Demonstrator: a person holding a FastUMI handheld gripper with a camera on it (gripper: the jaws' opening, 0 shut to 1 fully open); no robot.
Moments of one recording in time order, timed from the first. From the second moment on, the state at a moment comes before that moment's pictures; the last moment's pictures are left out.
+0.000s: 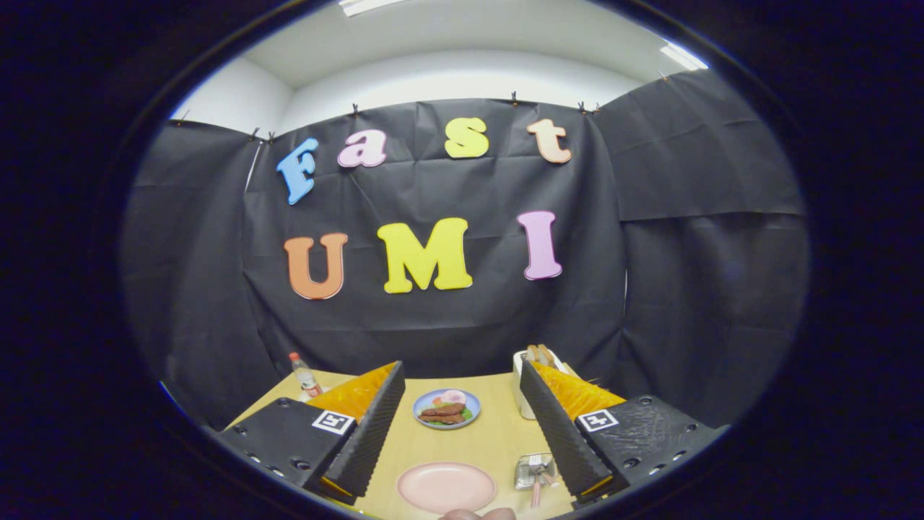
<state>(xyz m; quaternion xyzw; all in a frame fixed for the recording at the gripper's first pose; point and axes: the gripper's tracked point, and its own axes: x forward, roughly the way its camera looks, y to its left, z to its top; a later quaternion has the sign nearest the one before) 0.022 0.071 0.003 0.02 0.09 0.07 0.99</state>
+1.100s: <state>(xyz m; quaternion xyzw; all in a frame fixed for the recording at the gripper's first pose) 0.005 0.089 0.020 0.00 0.06 0.08 0.99</state>
